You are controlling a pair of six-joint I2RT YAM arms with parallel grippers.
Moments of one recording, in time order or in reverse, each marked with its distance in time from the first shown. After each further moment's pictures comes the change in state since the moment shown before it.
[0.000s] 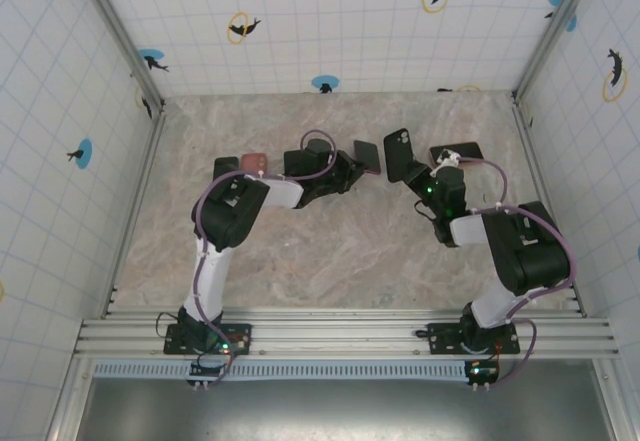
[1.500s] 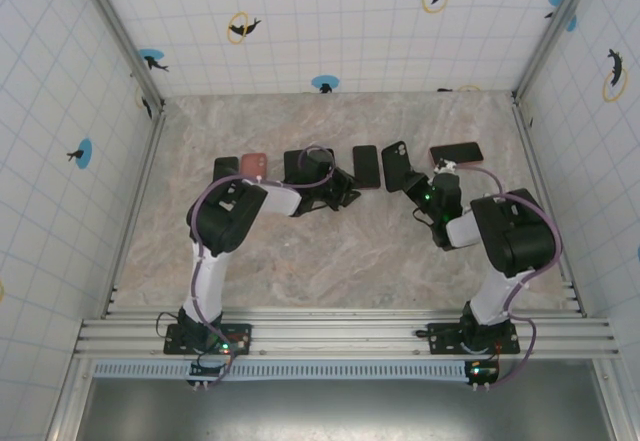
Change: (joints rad) left arm -0.024 -0.069 -0.111 -0.140 0.007 -0.019; right arm -0.002 0.138 -0.019 0.088 -0.023 0.033
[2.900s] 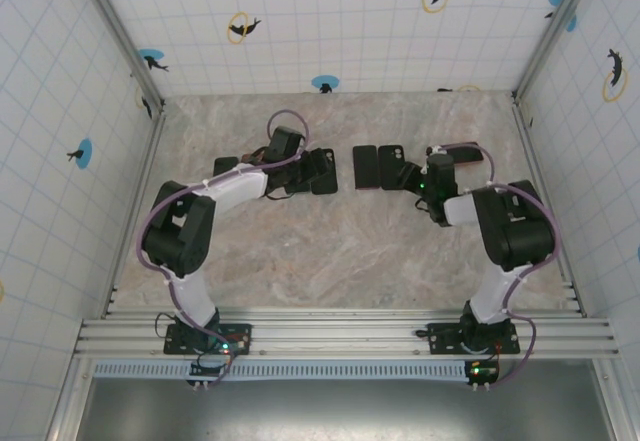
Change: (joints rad) left arm 0.144 -0.308 0.037 -0.568 -0.264 0.777; right arm -0.028 0.017 0.222 -0.429 0.033 -0.409
